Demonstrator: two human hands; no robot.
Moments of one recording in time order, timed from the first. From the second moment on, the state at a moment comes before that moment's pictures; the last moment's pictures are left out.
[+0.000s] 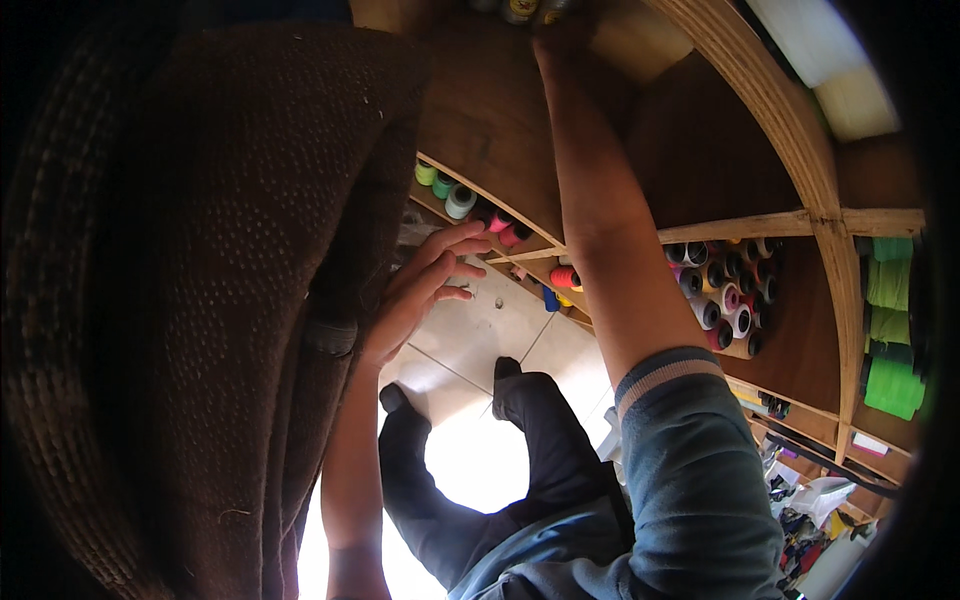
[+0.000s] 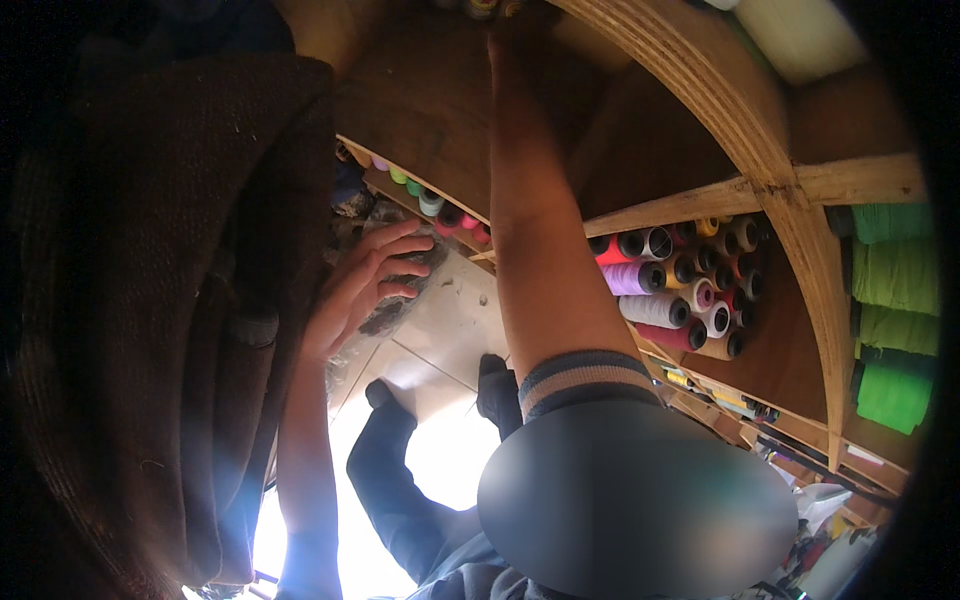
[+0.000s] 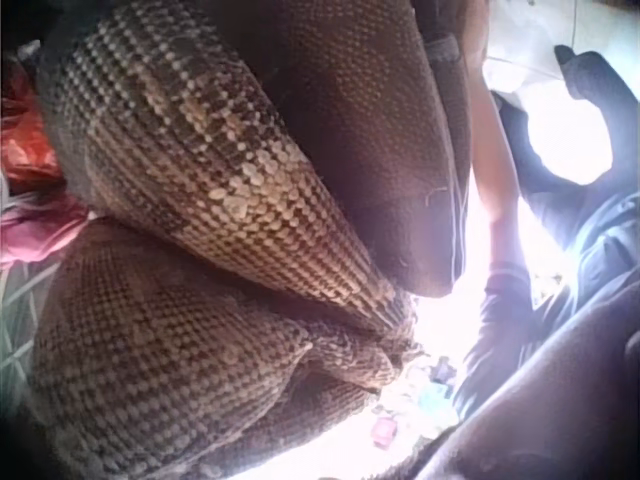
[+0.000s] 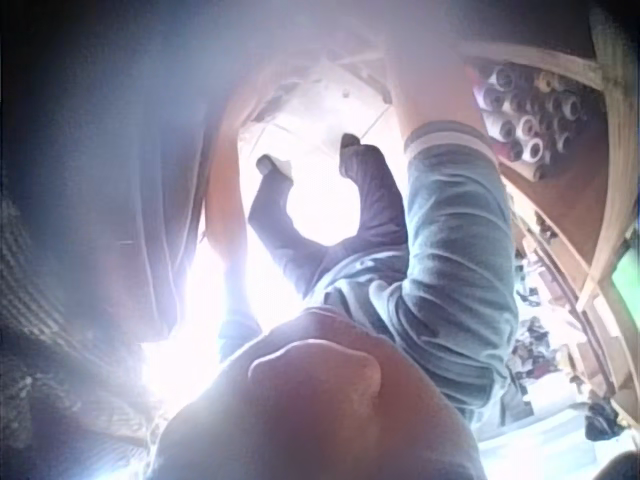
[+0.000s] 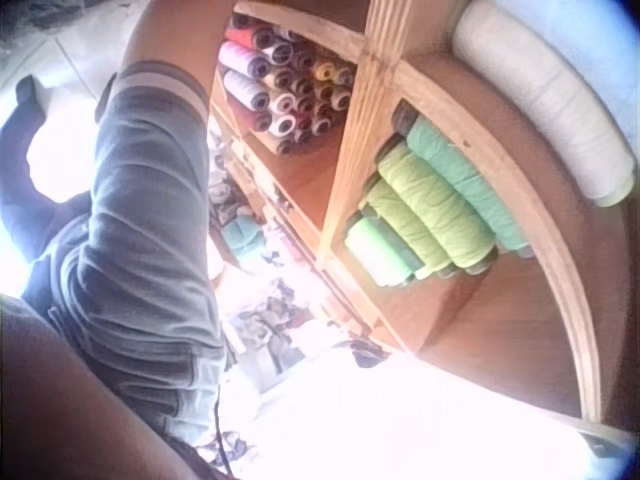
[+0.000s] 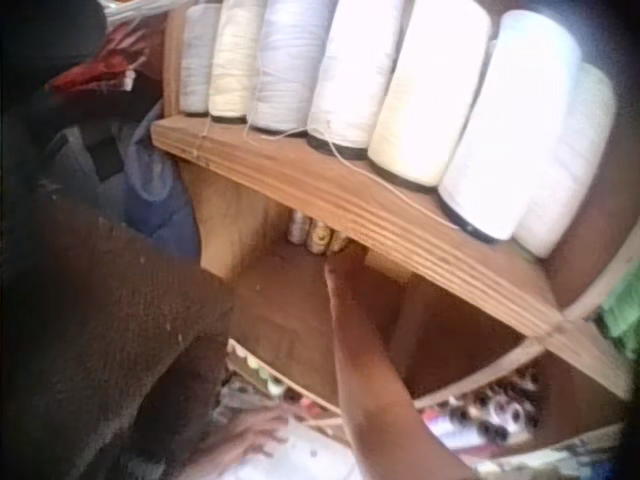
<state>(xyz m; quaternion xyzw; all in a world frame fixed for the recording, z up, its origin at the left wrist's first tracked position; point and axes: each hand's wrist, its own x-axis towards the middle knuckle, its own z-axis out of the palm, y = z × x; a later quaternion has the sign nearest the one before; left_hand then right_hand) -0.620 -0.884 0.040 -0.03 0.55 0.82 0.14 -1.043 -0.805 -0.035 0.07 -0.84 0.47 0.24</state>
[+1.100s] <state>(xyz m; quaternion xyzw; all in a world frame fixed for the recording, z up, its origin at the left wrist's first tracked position) -0.403 -0.796 0.056 -0.24 0.60 0.73 0.25 -0.484 -0.550 0.053 0.15 -0.91 0.36 -0.12</state>
